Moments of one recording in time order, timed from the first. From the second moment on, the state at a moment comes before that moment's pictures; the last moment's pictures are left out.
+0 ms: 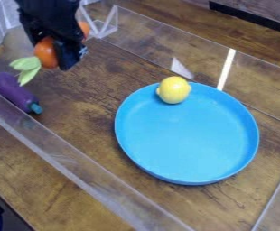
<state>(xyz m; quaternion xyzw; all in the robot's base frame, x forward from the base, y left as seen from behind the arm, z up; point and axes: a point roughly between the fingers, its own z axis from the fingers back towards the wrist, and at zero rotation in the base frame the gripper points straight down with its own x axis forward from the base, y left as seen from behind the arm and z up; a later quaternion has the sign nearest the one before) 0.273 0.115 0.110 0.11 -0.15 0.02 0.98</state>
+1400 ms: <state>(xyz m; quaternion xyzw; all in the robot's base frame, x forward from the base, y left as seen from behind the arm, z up) 0.314 0.113 0.066 0.09 -0.14 -0.01 0.99</state>
